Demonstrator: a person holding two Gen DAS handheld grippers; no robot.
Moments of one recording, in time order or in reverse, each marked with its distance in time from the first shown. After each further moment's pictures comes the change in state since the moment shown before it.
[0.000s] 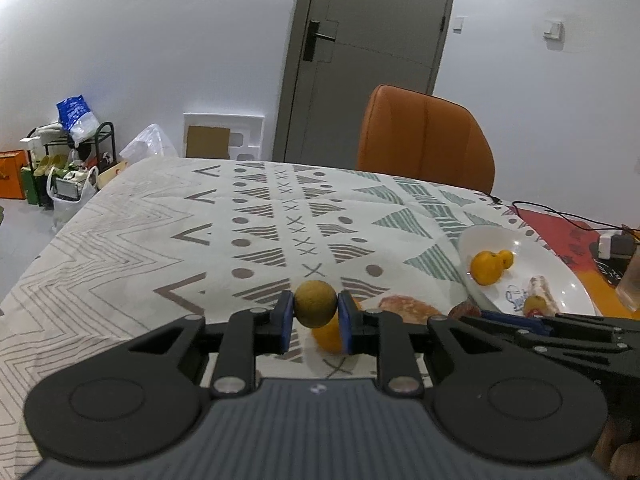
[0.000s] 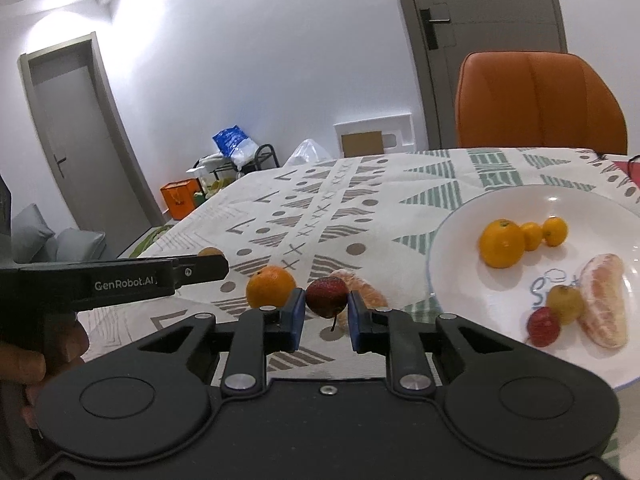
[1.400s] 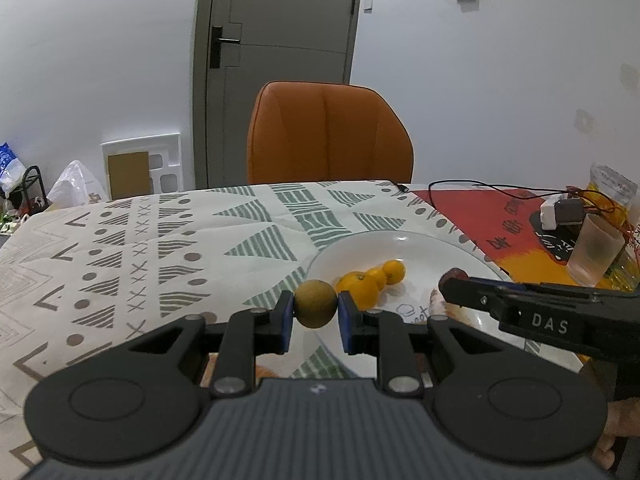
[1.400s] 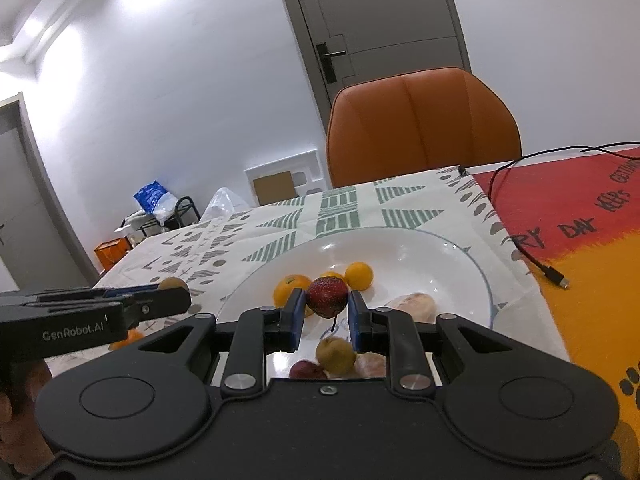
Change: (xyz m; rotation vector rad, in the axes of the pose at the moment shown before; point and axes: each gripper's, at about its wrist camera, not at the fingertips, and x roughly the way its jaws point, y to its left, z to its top) left arm 0.042 -0.123 0.021 0.170 0.011 -0.148; right arm -0.045 -0.118 0.016 0.141 -0.113 -0.194
